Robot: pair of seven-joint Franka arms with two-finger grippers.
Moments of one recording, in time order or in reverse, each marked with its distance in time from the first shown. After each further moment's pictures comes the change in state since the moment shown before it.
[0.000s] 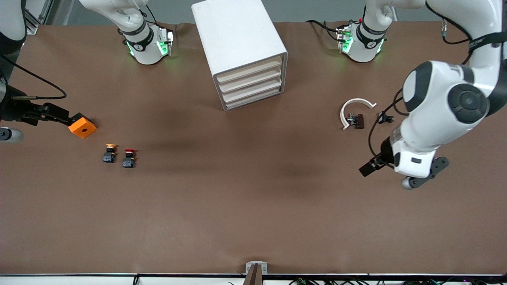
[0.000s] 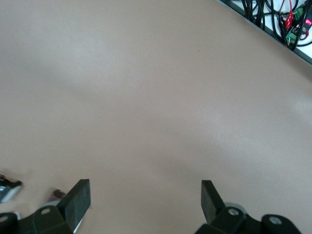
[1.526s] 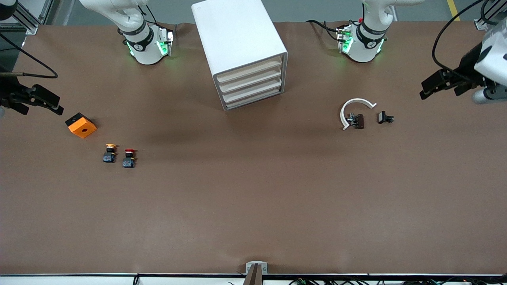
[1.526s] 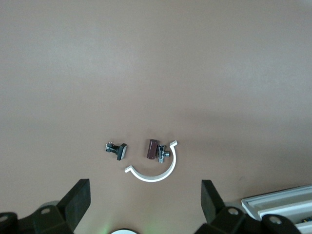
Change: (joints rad) left arm 0.196 -0.440 -0.064 -0.154 0.012 -0.377 0.527; right arm -0.006 -0.168 0.012 -0.131 0.000 0.106 0.019
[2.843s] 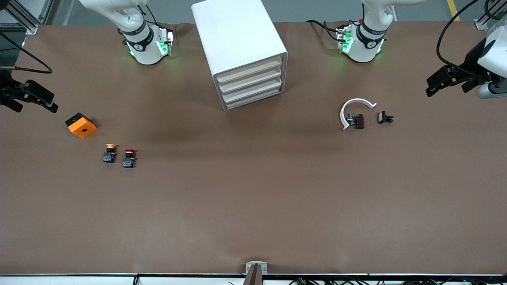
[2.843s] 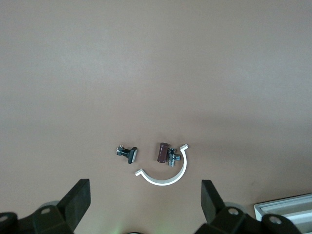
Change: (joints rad) left arm 0.002 0.014 0.001 0.014 0.042 0.007 0.011; right arm -0.001 -0.008 -0.004 0.003 0.000 0.010 0.000
